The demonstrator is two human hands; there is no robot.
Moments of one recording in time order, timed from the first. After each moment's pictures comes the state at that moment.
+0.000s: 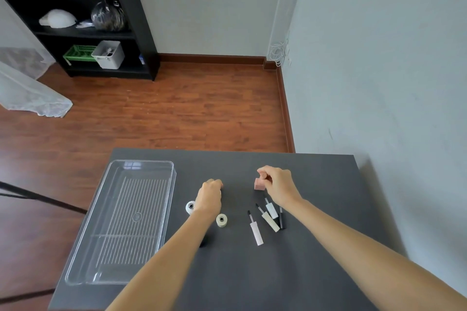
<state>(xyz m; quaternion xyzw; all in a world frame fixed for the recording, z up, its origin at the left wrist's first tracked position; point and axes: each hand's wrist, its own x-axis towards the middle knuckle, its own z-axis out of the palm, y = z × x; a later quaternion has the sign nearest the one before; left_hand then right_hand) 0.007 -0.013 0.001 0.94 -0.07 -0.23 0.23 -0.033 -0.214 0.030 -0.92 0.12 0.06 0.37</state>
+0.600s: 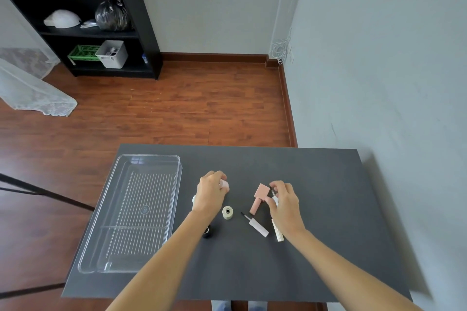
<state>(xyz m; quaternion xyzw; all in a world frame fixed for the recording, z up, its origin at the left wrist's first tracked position) -0.012 0.002 0.027 0.93 -0.04 -0.15 0.34 -0.100 -0.181 0.000 -0.90 0.20 -0.02 0.40</state>
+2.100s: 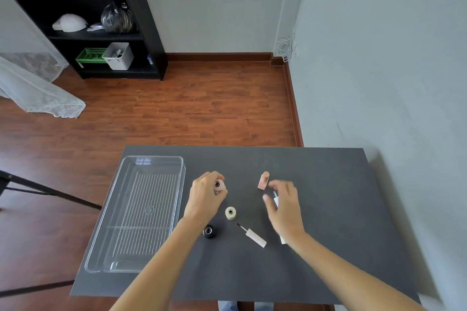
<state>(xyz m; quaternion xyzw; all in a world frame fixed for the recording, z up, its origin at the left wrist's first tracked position) -0.020 0.021 0.047 0.93 -0.09 -0.07 0.34 -0.103 -0.176 -0.014 -0.90 0.15 -0.10 0.39</state>
